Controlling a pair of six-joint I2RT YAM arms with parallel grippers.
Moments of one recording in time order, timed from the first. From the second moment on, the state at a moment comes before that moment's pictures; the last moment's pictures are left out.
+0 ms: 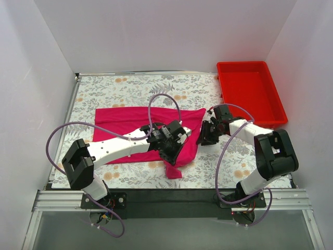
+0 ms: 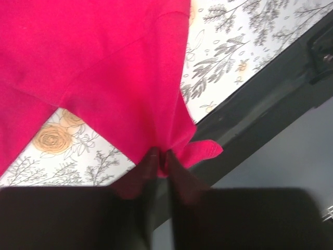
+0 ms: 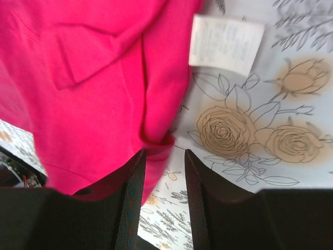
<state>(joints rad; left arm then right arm) -1.05 1.58 1.24 -0.81 0.13 -0.44 0.31 1.58 0.83 -0.40 -0.43 0.44</state>
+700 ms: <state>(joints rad) -0.40 1.69 1.28 -0.47 -0.09 -0.51 0.21 1.70 1.08 -0.30 -0.32 0.39</state>
